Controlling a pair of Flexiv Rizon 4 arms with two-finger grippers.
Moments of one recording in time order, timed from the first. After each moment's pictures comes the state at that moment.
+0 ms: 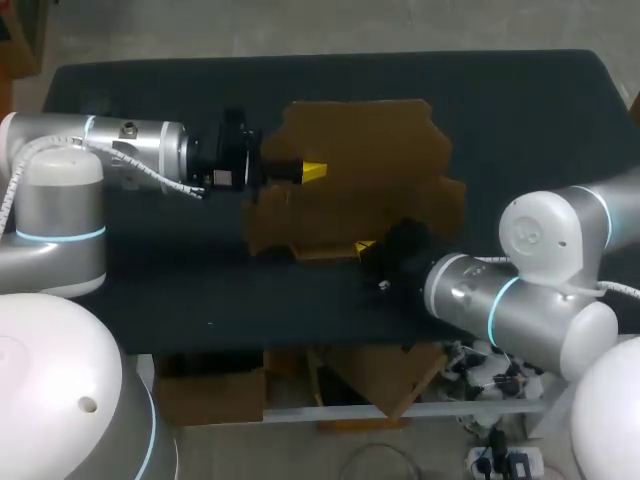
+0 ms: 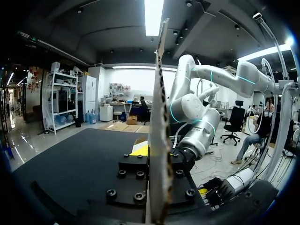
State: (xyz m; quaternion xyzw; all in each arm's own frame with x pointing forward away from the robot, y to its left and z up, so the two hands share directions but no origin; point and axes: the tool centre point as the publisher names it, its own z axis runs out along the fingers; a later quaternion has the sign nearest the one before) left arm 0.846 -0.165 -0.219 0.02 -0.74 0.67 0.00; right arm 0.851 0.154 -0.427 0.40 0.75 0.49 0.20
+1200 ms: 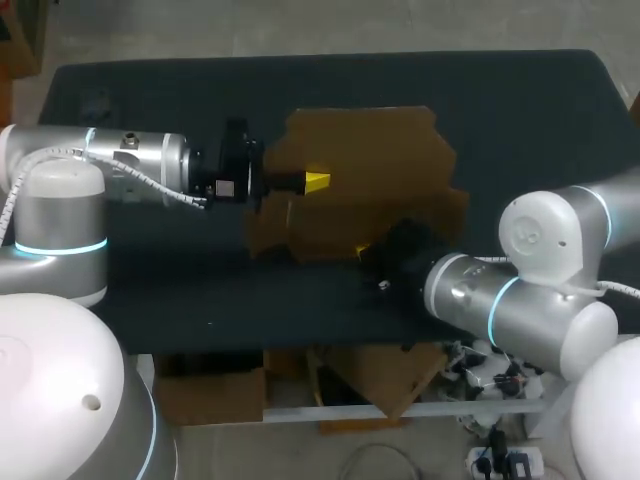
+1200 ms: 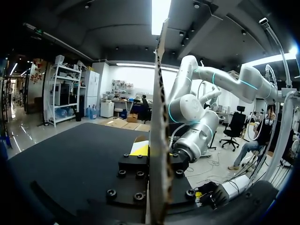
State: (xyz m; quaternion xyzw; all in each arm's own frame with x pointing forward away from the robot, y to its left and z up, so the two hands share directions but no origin) left arm 0.830 -0.169 -0.224 0.05 -0.75 0.66 0.02; right arm 0.851 0.154 -0.427 0.40 0.75 0.49 0.20
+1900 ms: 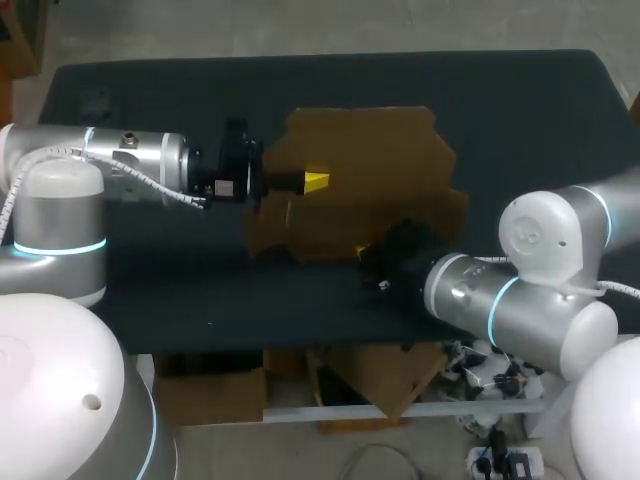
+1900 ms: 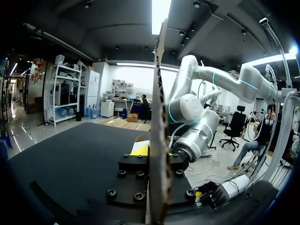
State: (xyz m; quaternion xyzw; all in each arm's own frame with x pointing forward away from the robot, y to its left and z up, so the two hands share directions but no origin) left arm 0.830 -0.167 -0.224 0.05 -0.75 0.66 0.02; right arm 0.851 0.154 -0.427 0.40 0.75 0.49 0.20
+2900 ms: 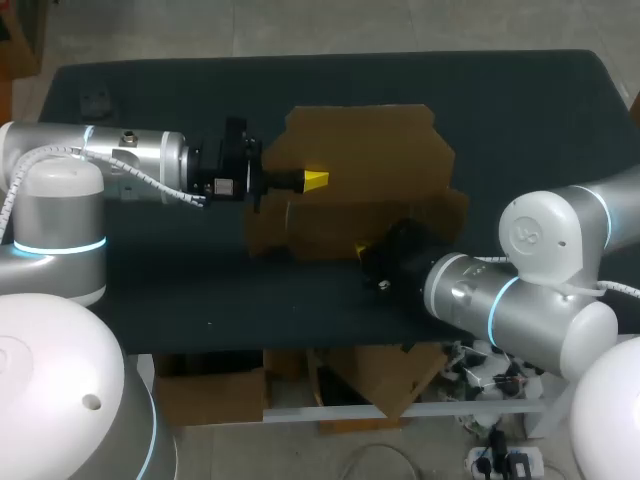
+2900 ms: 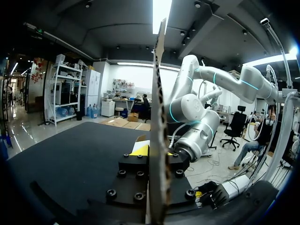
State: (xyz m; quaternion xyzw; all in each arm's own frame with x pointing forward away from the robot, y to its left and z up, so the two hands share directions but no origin) left arm 0.832 -0.166 -0.224 0.06 -0.75 0.66 0.02; right arm 0.851 0.154 -0.427 0.40 0.75 0.49 0.20
